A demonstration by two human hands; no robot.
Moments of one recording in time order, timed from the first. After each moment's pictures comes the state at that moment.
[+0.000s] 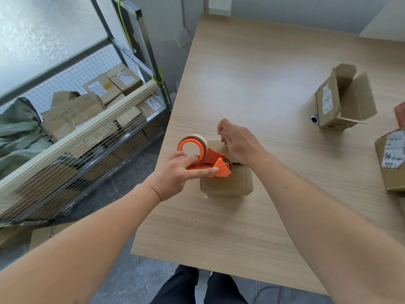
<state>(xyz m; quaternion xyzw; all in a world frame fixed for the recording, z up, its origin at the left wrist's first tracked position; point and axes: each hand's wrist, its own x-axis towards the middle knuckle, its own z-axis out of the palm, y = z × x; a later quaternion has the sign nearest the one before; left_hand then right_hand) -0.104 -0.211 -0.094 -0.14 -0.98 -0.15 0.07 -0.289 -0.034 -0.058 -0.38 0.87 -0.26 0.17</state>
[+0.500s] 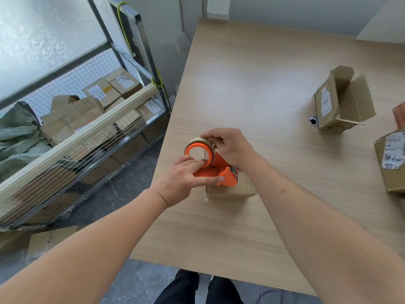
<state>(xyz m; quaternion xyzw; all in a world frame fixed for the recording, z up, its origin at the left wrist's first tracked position) -0.107 -0.194 -0.091 -0.18 -0.98 -0.08 0.10 -0.275 -0.052 -0.057 -0.41 0.81 -0.38 0.17</state>
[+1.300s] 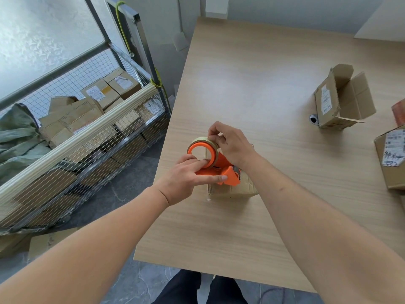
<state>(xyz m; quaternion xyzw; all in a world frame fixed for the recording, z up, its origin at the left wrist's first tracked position) -0.113 -0.199 -0.098 -0.18 -0.97 -0.10 0.12 -0.275 -0.056 -0.059 -0.37 0.82 -0.39 0.18</state>
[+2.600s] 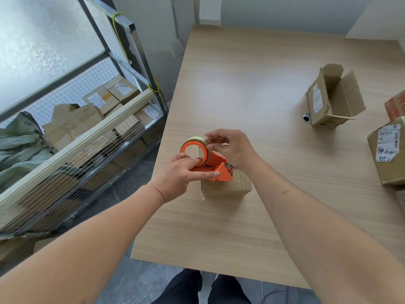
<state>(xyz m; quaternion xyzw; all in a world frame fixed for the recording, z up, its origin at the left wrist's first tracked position) -0.113 -0.192 -0.087 -0.16 -0.98 -0.13 0.06 -0.269 -0.022 -0.051 -0.31 0.80 -0.47 0.20</state>
